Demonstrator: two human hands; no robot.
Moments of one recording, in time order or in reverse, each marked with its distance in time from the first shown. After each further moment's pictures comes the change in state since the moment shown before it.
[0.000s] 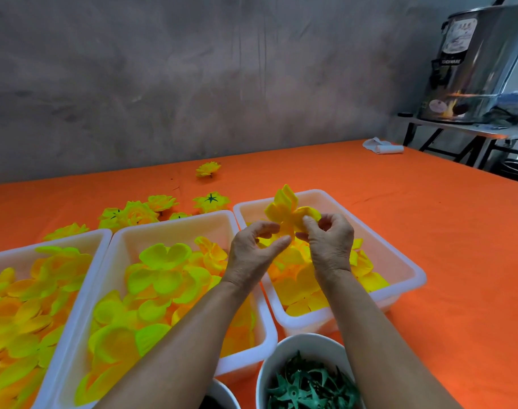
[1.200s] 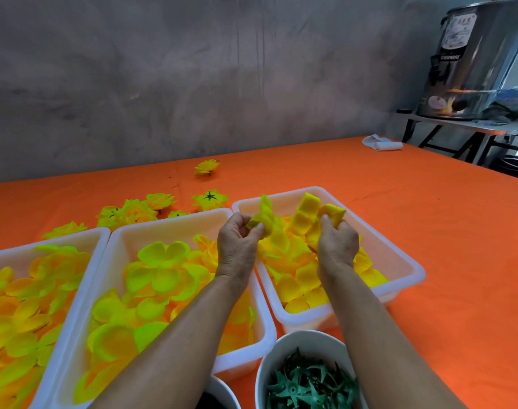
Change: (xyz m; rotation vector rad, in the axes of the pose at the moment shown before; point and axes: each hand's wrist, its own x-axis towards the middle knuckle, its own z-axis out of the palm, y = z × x) left_hand 0.006 -0.001 -0.001 -0.339 0.196 -0.105; right_hand 0.009 0.002 -0.007 -0.228 0.165 0.233
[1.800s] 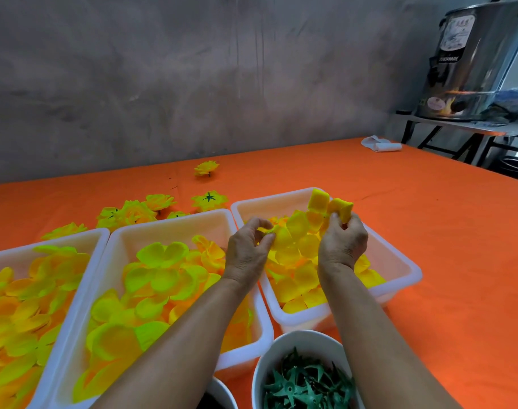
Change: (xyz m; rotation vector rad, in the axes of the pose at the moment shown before) left_hand -0.002 -0.007 0.004 0.475 -0.125 0.125; right_hand -0.002 -0.005 -0.005 0.081 0.191 -0.135
